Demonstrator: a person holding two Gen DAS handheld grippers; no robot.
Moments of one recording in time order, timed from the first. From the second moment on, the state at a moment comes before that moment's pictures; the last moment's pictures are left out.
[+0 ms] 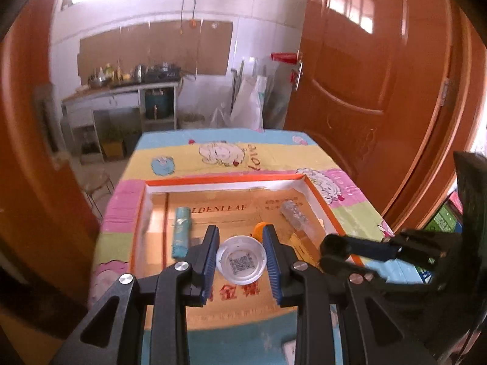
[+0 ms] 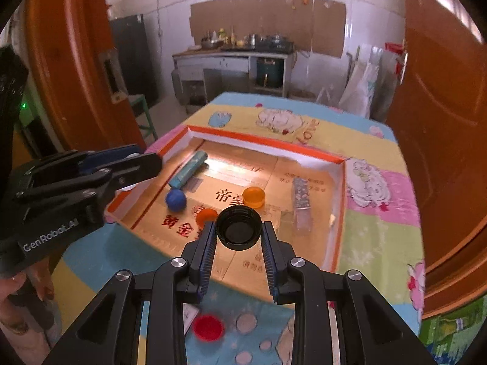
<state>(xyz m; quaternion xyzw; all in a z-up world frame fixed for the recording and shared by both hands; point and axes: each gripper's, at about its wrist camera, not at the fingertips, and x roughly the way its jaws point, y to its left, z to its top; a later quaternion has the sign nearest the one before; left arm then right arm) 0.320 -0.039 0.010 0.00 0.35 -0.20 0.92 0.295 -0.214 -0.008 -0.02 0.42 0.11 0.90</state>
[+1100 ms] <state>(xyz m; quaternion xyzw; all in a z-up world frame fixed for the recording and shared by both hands) 0.397 -0.061 -0.076 0.04 0.43 -0.15 0.89 0.343 -0.209 -0.088 0.00 0.47 0.13 0.87</state>
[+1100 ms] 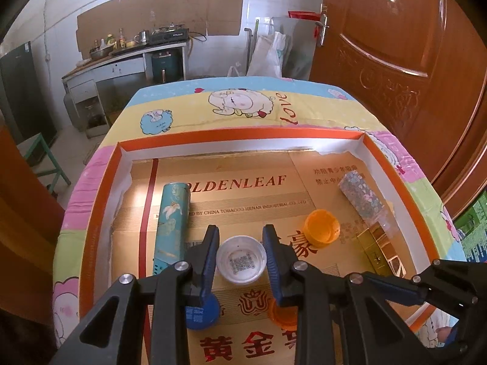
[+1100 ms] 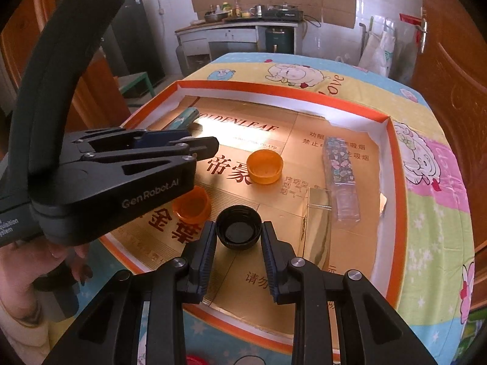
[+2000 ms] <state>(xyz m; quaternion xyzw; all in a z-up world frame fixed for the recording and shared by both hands) 0.399 -0.070 -0.085 0.07 0.44 -0.13 0.89 0.345 -0.211 -0.093 0.00 0.46 0.12 0.88</state>
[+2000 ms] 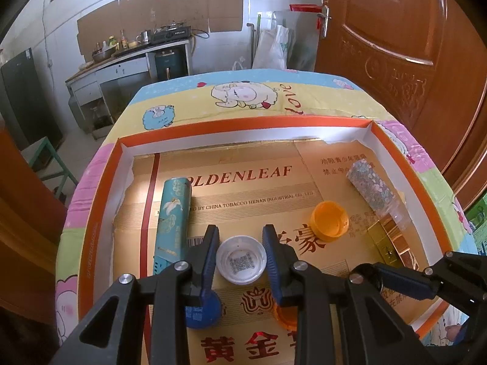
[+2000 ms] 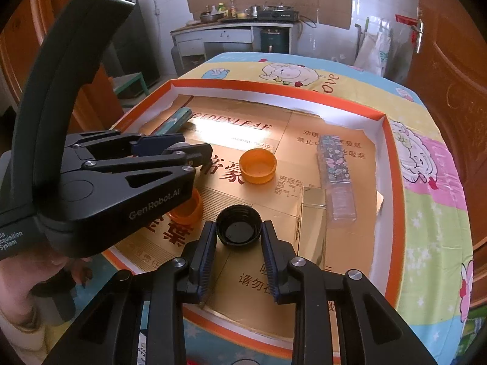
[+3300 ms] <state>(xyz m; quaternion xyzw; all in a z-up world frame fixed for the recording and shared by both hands) 0.374 -0.050 -0.047 0.01 0.36 -0.17 0.92 0.329 -0.227 -0.071 0.06 0.43 0.15 0.89</state>
